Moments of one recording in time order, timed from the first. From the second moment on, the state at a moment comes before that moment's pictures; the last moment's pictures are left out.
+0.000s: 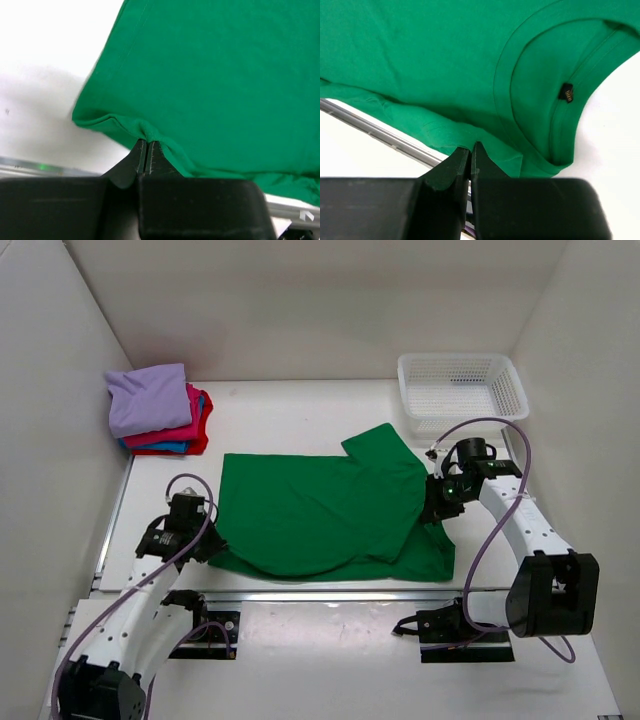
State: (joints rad) left arm -0.18 0.74 0.54 -0.83 -0.02 -0.72; right arm 0.04 1.27 0.93 -0.91 -0.42 -0.11
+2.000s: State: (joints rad) left arm -0.07 1.34 0.90 -0.34 -0.13 -0.45; right arm 0.12 1.55 1.20 -0.76 -0.09 0.03
